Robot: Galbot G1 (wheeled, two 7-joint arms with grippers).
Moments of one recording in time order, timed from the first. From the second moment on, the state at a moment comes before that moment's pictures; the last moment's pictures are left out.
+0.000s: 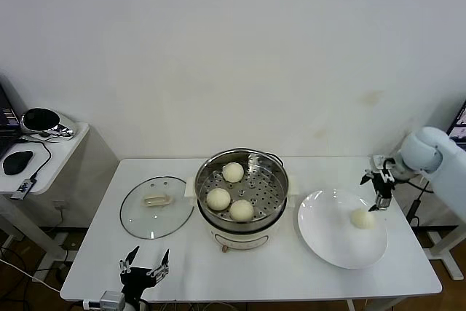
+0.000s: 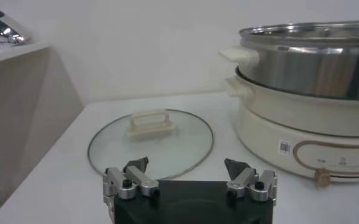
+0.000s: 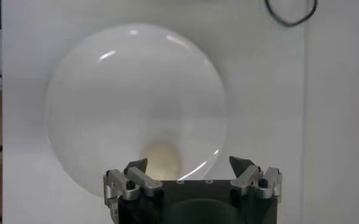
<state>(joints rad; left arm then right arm) 1.67 -1.46 -0.64 -2.02 -0.04 0.22 0.13 -0.09 0.56 -0.54 1.25 -0.22 -0.18 -1.22</state>
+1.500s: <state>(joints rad) 1.68 -1.46 -0.64 -2.00 -0.04 0.22 0.13 -0.23 0.69 -0.46 1.07 -0.36 -0.10 -1.12</state>
